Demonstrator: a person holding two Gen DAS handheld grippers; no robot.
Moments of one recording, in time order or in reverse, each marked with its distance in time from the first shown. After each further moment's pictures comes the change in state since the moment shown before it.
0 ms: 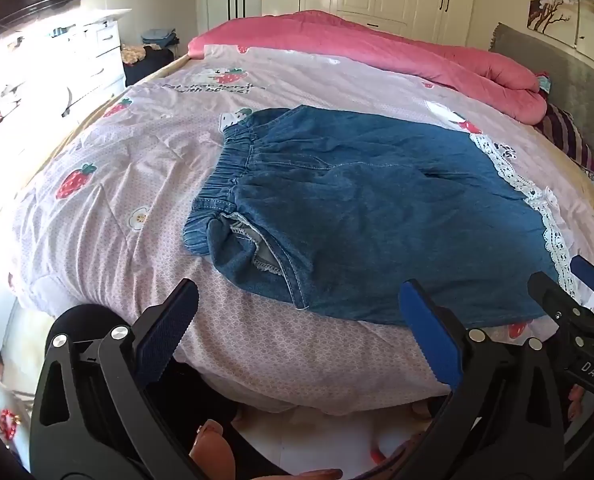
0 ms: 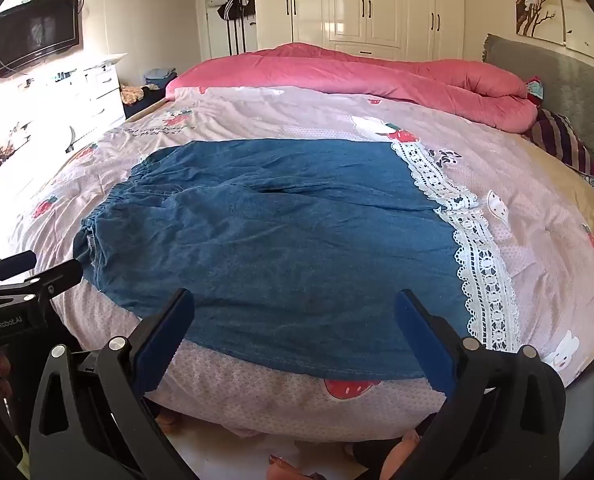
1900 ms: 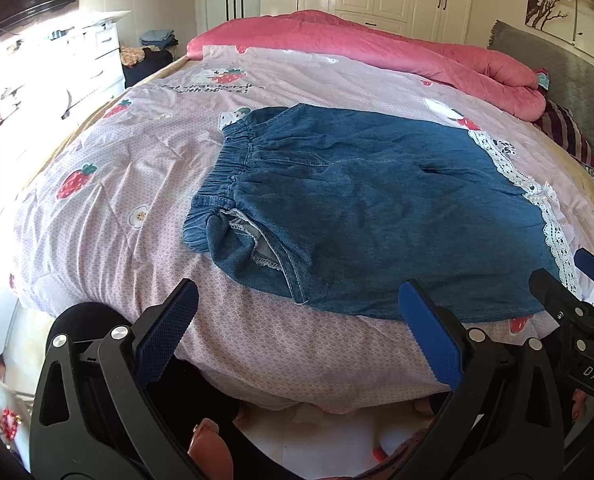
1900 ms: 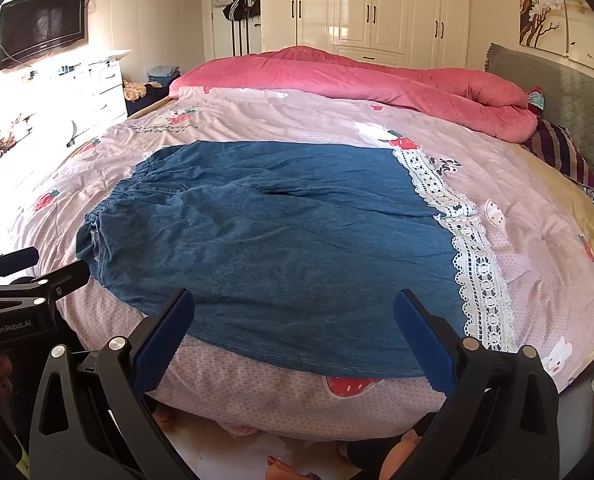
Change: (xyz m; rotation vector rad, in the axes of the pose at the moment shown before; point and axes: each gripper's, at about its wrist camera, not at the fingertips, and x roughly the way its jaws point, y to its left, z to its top) left arm -0.001 0.000 -0.005 0.023 -0.002 0.017; right arm -0.007 0.009 -0.001 -0.022 -0.016 -0.007
